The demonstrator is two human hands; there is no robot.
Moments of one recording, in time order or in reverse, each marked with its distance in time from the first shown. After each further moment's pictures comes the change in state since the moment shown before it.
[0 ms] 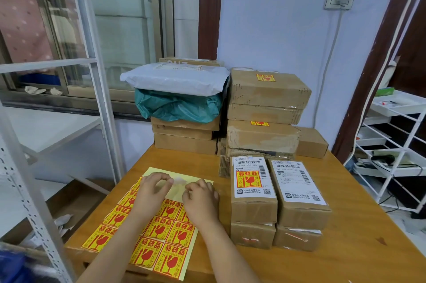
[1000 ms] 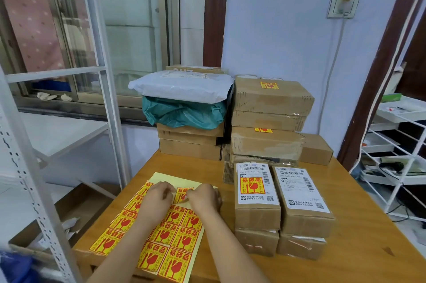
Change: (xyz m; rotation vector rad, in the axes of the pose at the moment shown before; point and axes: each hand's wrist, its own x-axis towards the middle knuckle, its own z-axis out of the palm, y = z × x) left_hand 0.002 -0.004 0.002 0.181 -0.065 -0.054; right_hand 0.019 -0.025 -0.008 0.192 -0.074 0.427
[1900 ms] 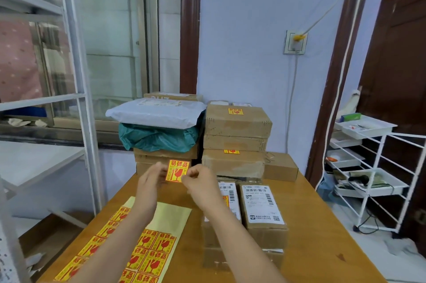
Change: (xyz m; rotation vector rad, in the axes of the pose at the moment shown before) left_hand 0.004 0.136 -0.039 -0.835 0.123 -0.064; right_hand -0.056 -0.028 -0.132 0.346 0.052 -0.469
